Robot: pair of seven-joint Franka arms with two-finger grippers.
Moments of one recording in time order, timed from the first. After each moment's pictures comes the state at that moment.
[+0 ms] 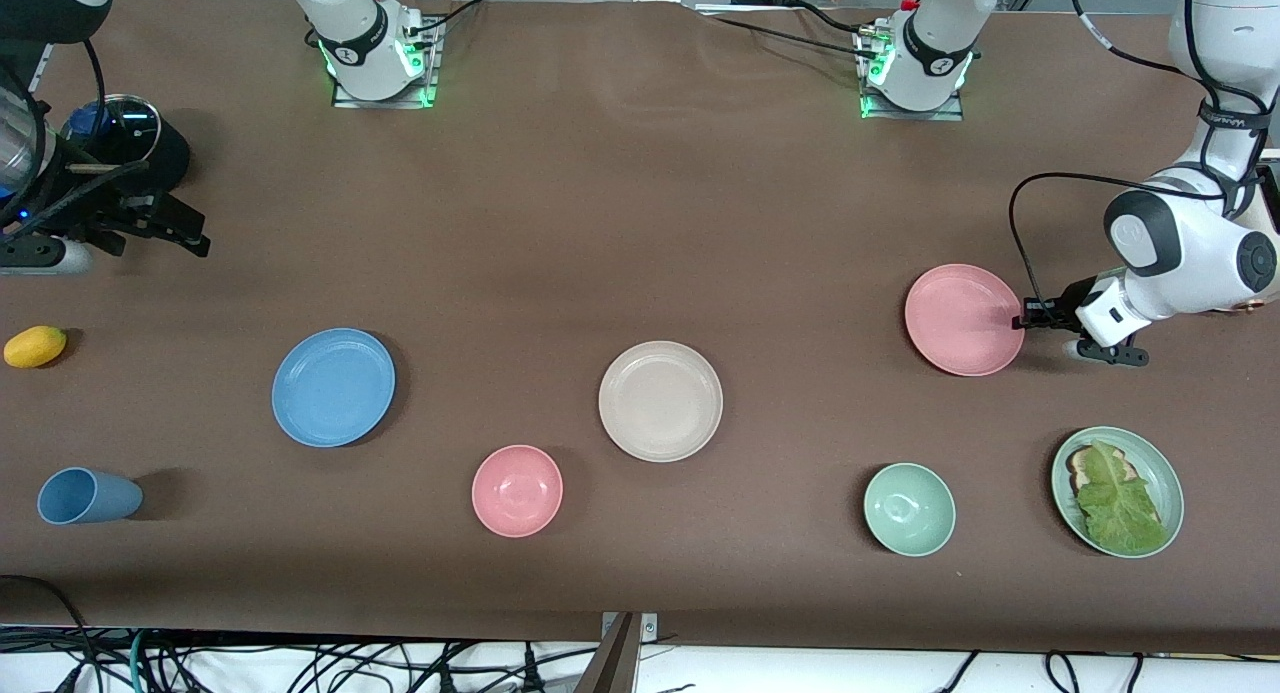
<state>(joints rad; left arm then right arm) 0.27 0.43 0.03 -2.12 -0.29 2.33 0.59 -0.02 0.05 0.05 -1.63 0.00 1.72 0.04</state>
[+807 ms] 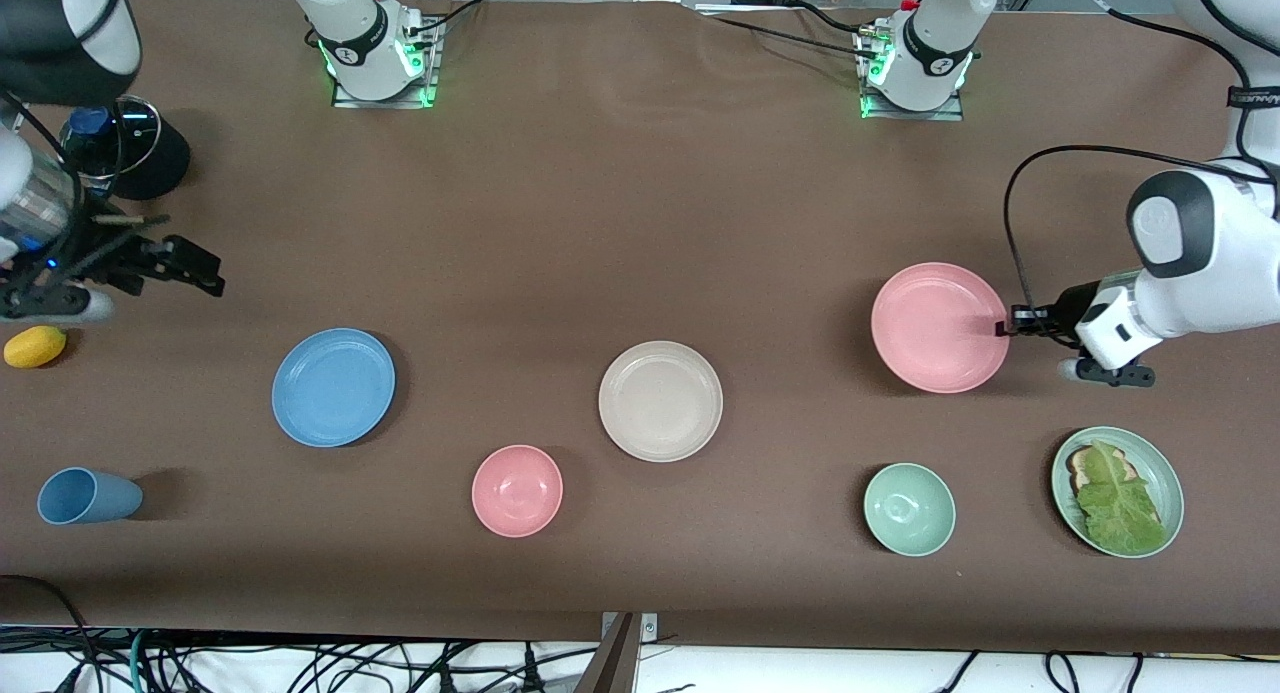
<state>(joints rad) 0.11 0.33 -0.01 -1.91 -0.29 2.02 0.26 -0.02 0.15 0.05 -1.63 0.00 1.81 0.04</state>
